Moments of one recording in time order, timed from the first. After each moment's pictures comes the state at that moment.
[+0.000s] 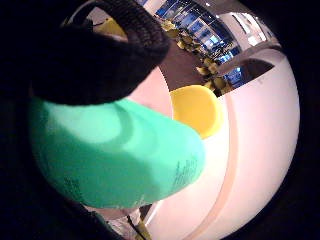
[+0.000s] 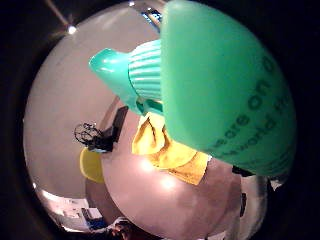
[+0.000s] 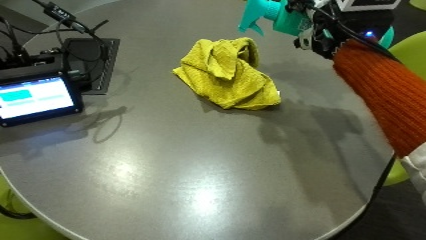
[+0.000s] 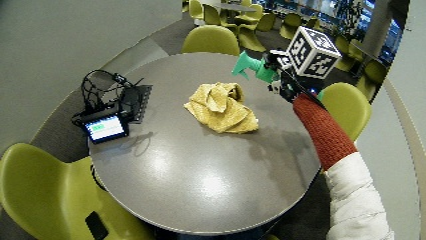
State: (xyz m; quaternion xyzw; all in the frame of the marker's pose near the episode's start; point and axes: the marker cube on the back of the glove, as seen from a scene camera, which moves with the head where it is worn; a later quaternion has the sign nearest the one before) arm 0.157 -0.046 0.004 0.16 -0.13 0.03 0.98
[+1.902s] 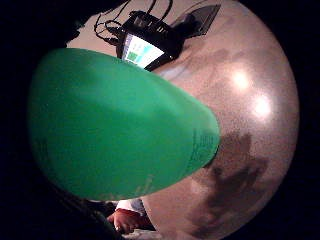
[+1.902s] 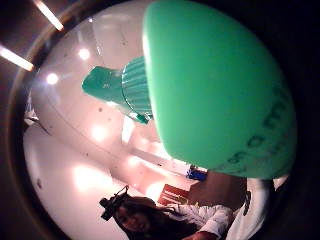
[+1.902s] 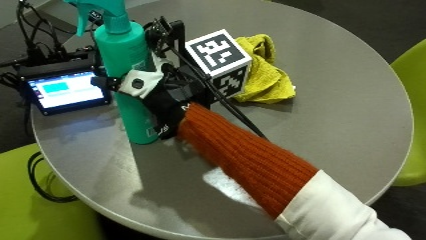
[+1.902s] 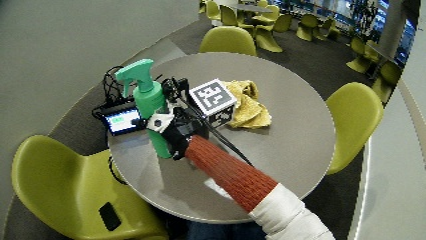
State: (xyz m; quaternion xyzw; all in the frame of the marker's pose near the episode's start) arm -0.133 0.102 0.294 -0.27 -0.15 -0.08 0.95
